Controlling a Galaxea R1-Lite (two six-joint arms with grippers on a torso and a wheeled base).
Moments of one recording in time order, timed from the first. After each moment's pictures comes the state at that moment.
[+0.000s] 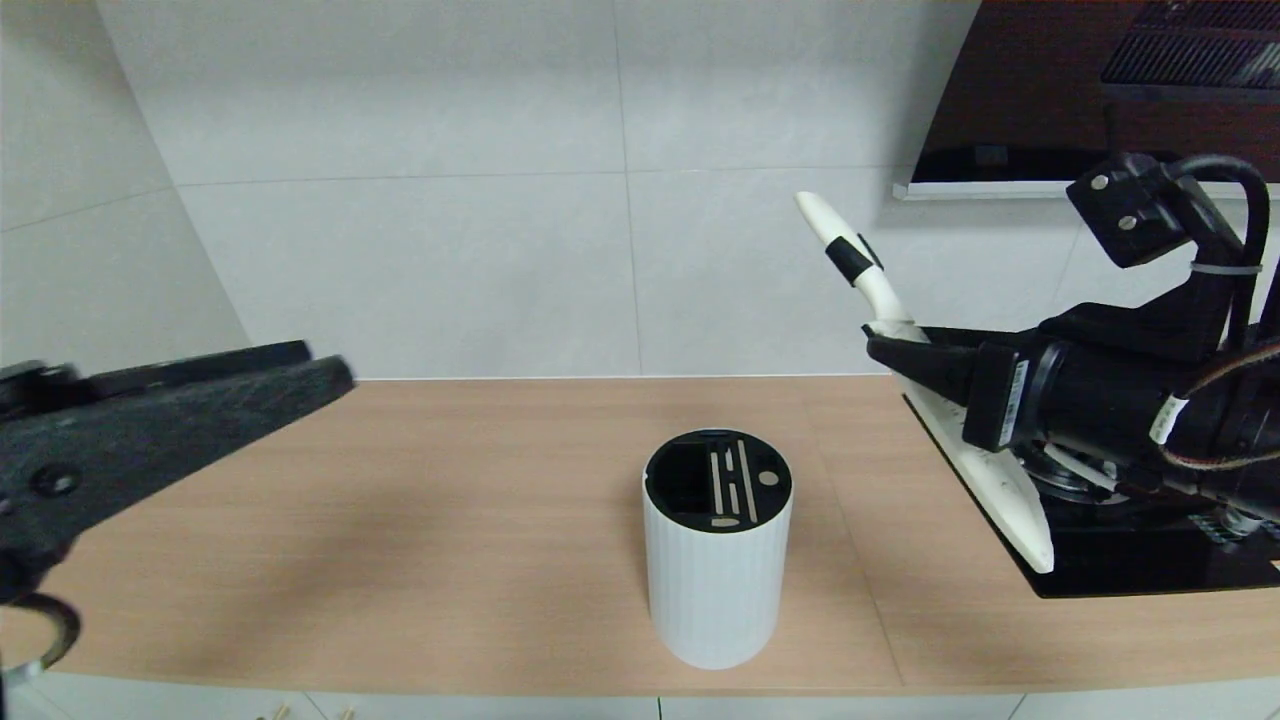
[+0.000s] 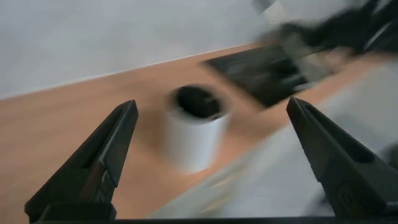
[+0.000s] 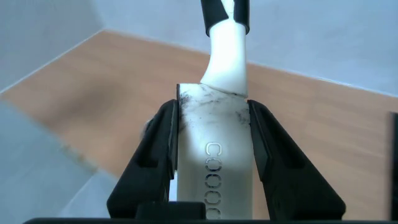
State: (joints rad) left arm -0.47 1.03 -0.76 -0.26 -0.34 -0.33; right arm 0.68 1.40 -0.87 -0.44 -0.11 0.12
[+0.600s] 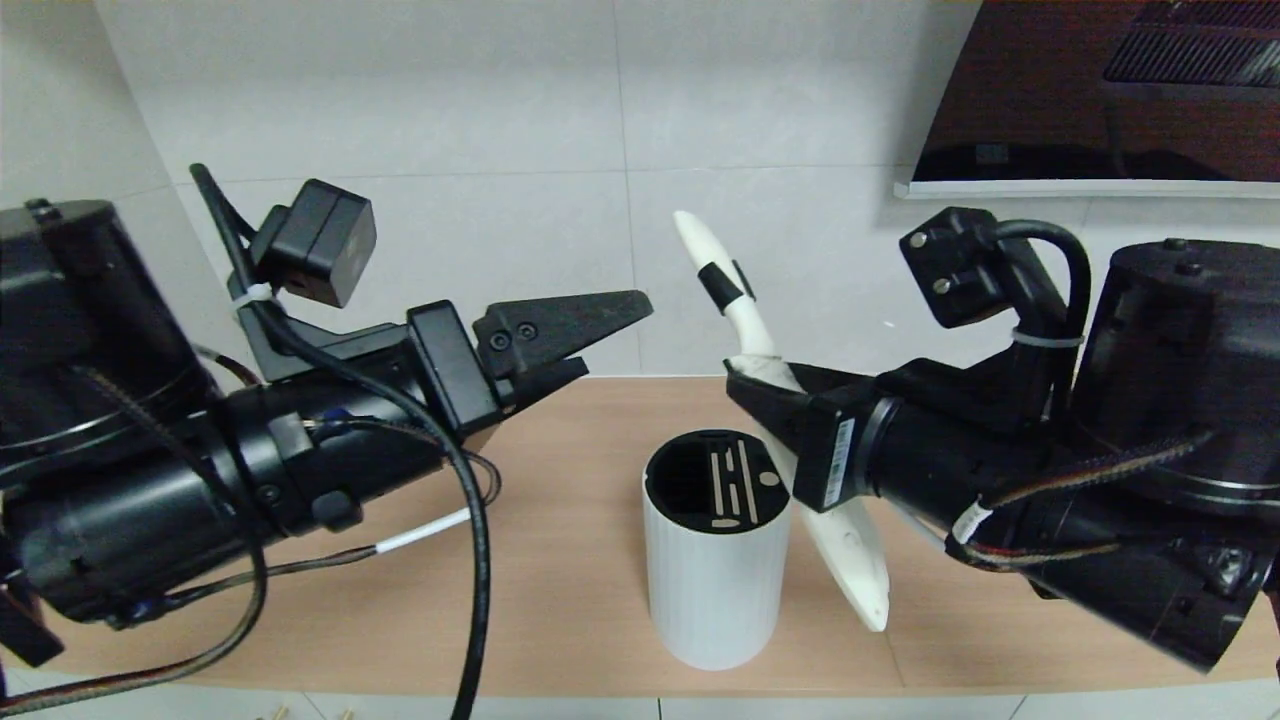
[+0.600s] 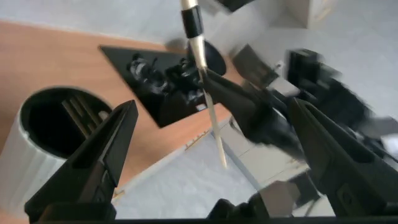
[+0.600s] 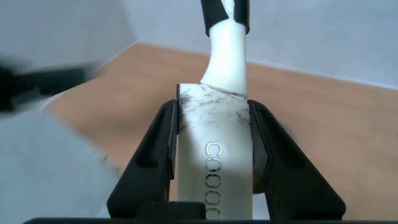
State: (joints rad) left arm -0.63 1.43 -0.74 -0.73 -0.26 -0.75; right arm 0.94 1.58 -0.88 -0.66 -0.29 0.20
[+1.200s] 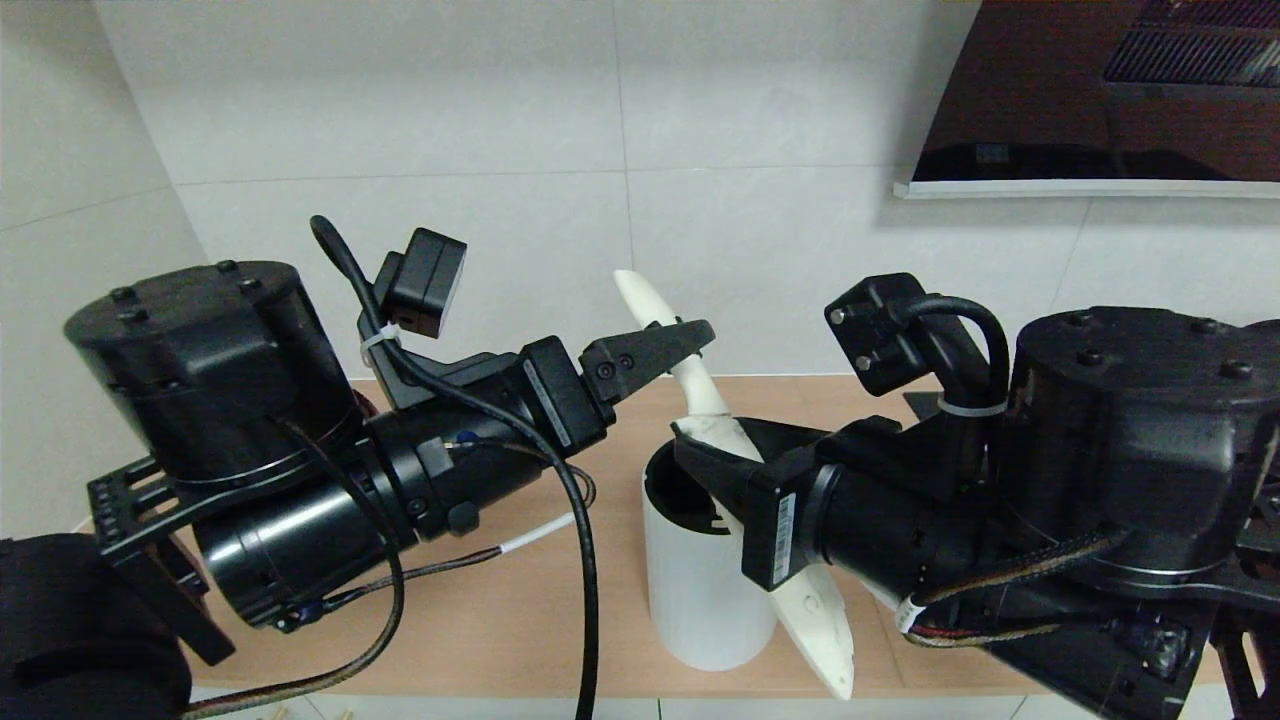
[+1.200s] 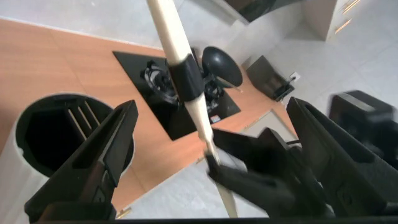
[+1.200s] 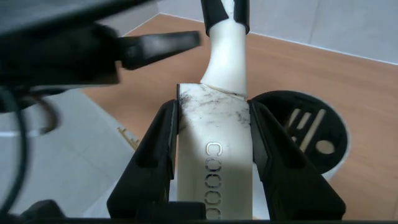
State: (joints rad) left arm -0.69 1.57 -0.72 -0.88 -0.16 -0.75; right arm 1.02 1.63 -0.87 -0.66 -0.29 0.21
